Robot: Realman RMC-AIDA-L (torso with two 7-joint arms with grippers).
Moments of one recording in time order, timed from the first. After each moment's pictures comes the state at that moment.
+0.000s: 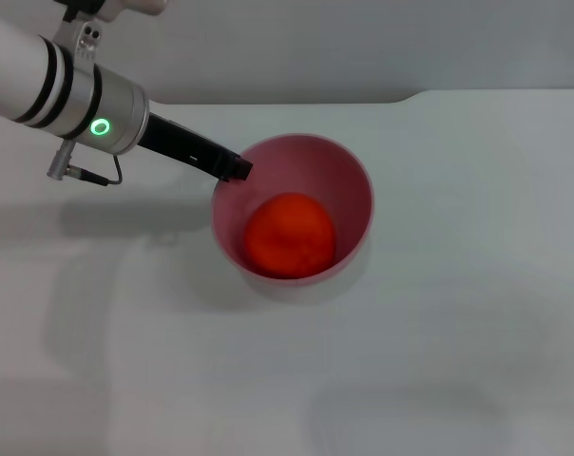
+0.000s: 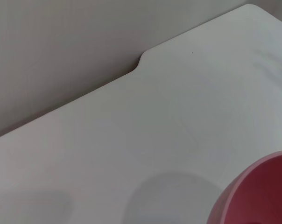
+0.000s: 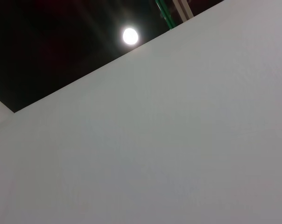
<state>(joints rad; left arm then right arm) -0.81 -2.06 1.11 0.94 2.38 1.29 -2.37 0.23 2.07 -1.20 -0.71 -0.31 -1.62 0.73</state>
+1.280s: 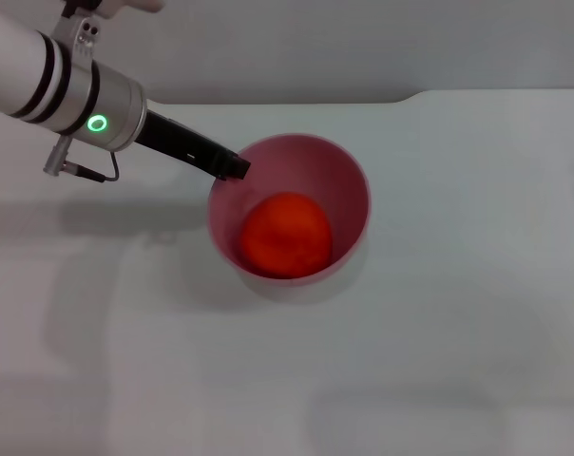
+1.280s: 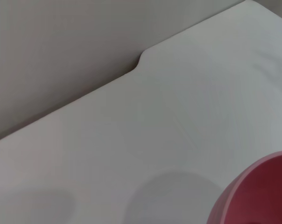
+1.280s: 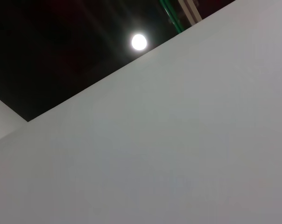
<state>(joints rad) -0.81 -2.05 1.11 0.93 2.39 1.30 -2.36 0.25 2.07 -1.20 -0.67 -0.32 -1.67 0.74</state>
